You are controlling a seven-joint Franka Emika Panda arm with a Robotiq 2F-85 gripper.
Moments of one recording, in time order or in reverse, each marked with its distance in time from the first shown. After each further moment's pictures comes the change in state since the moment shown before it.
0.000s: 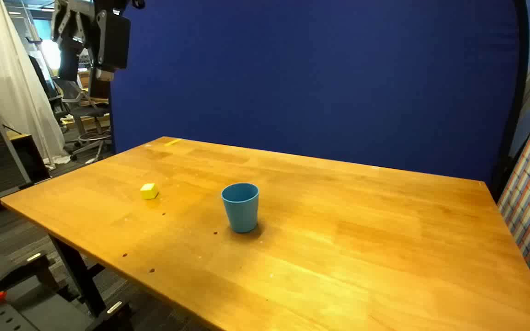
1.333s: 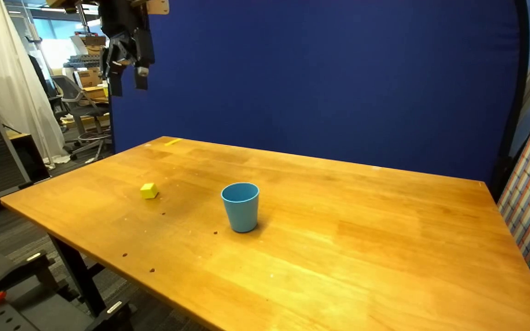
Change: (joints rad) arm 0.072 0.449 0.335 0.388 -0.231 0.056 0.407
